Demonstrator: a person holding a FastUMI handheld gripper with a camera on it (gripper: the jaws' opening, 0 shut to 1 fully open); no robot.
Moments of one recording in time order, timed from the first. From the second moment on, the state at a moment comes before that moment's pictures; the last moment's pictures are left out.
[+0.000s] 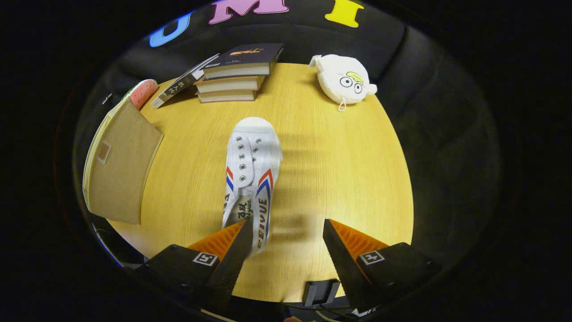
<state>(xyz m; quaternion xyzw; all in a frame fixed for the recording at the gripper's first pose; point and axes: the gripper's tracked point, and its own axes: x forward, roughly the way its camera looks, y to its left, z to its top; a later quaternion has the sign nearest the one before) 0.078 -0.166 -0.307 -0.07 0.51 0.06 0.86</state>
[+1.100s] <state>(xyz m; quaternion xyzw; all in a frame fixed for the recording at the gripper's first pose) 0.115 -0.131 -0.342 0.11 0.55 0.08 0.83</state>
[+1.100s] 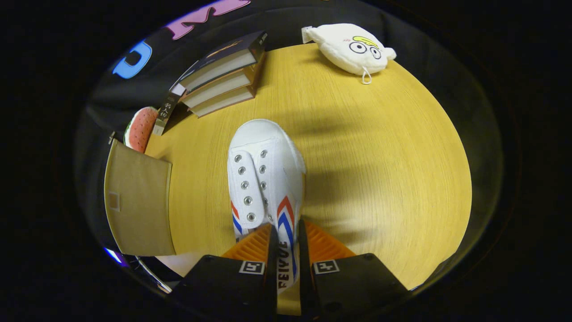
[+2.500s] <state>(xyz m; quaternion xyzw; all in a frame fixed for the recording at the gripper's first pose) 0.025 0.068 -0.142 0.23 0.43 0.12 0.86</state>
